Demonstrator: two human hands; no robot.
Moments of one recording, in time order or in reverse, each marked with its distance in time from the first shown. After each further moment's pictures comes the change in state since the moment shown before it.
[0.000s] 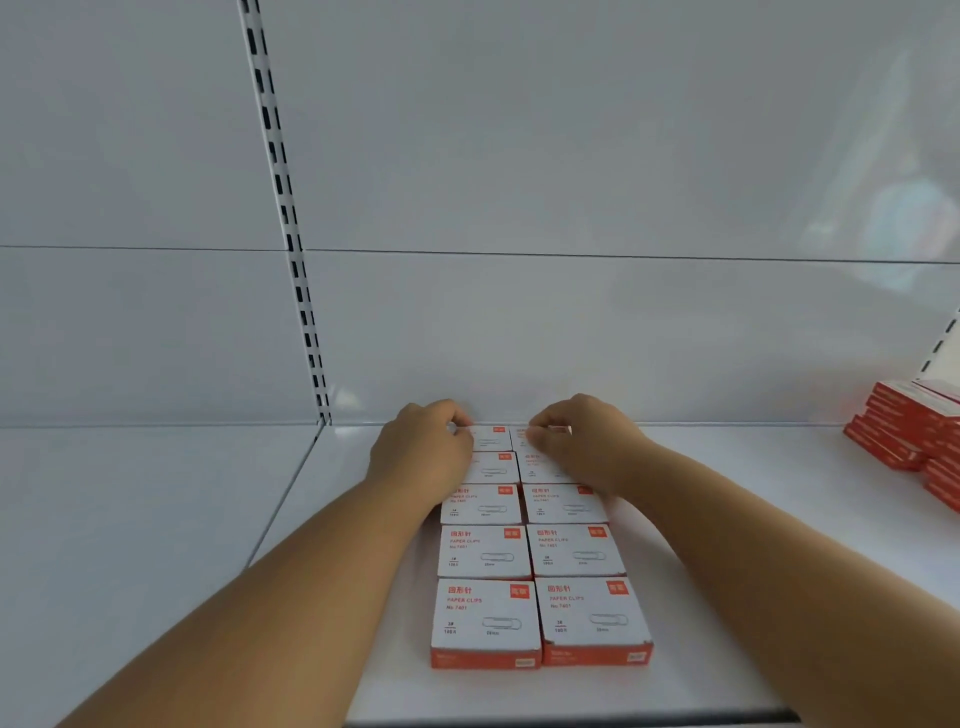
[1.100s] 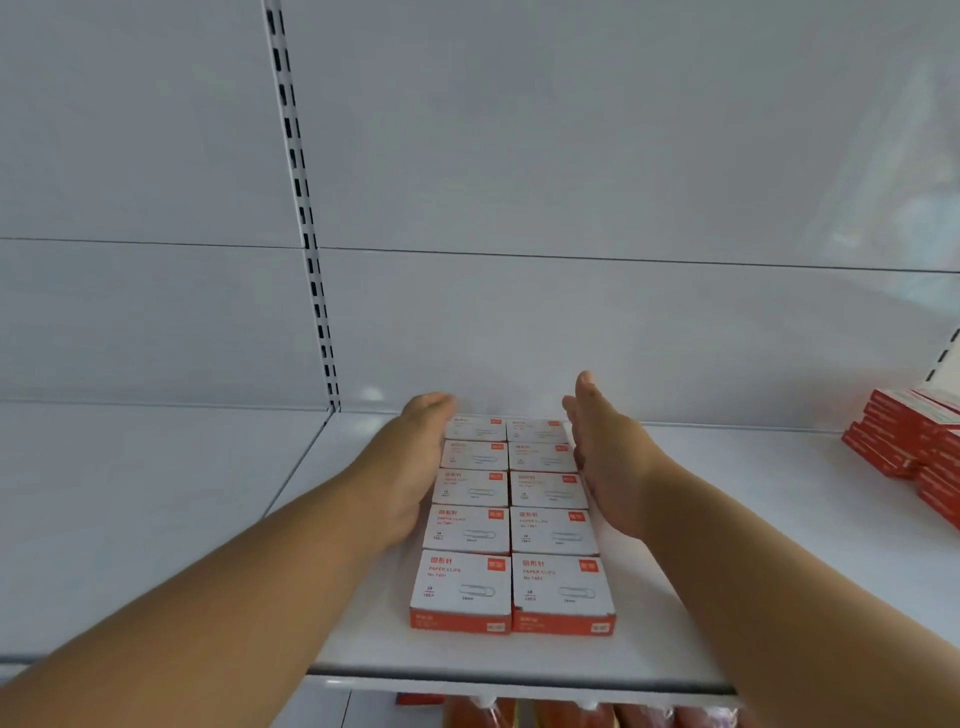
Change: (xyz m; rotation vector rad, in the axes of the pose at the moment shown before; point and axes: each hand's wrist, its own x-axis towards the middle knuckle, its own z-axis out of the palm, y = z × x) left_hand -0.046 0.015 -0.019 -0.991 -0.202 -0.322; right_hand -0.034 0.009 0.001 1.095 -0.128 0.359
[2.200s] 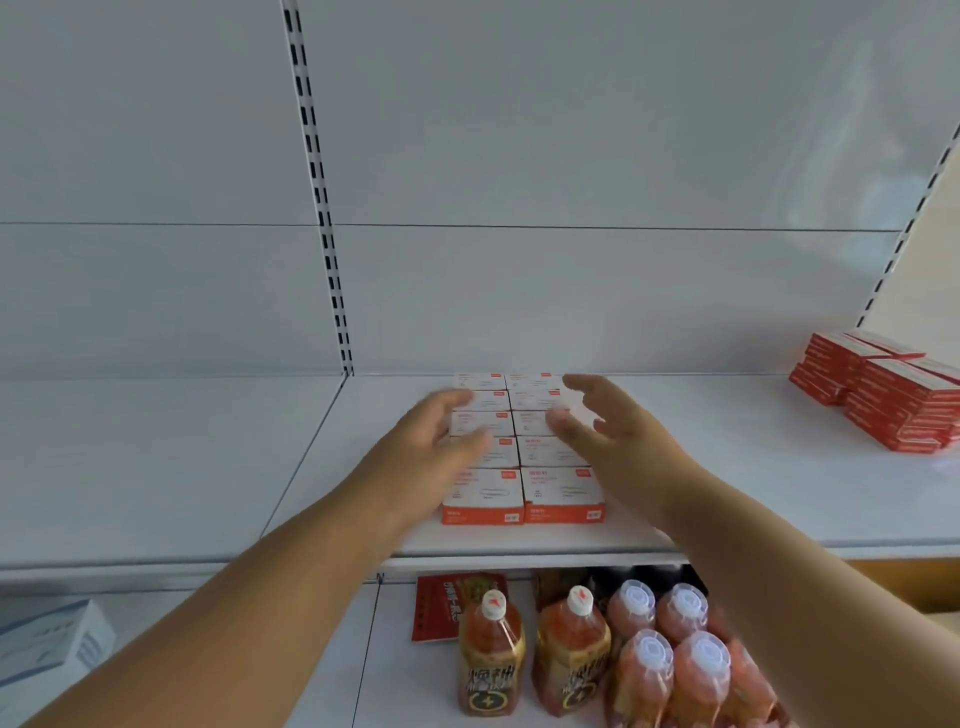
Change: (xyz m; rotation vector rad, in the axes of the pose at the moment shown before) left_hand -0.095 -0.019 -0.018 0.258 -0.147 0.219; right_hand -0.104 0.031 0.006 -0.636 0.142 -0.438
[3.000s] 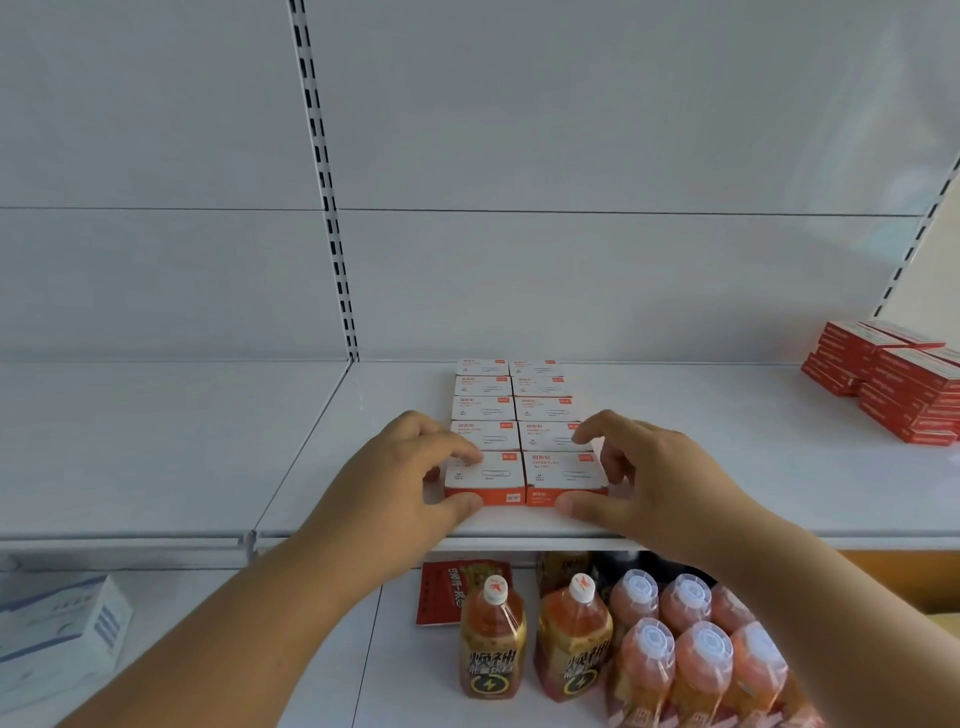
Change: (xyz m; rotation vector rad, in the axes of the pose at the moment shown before) left_hand -0.030 -0.020 -0.007 0.773 0.143 0.327; right_hand -0.034 0.015 -0.018 -0.587 -0.060 -0.286
